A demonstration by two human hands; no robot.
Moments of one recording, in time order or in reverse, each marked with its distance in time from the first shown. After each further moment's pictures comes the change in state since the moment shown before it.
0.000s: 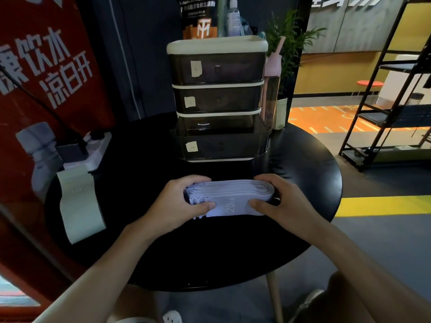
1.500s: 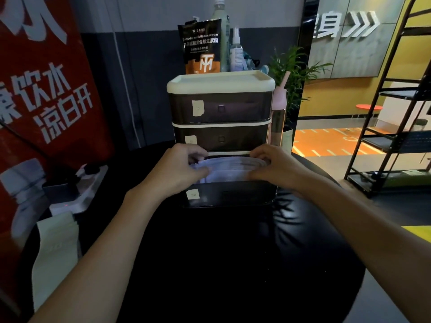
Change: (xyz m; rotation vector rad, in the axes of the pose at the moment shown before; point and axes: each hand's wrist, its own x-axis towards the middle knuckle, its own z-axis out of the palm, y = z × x) left_hand 0.128 0.058 -0.054 0.320 0.125 0.092; right_hand 0.162 -0.035 -0.041 -0.089 -0.032 0.147
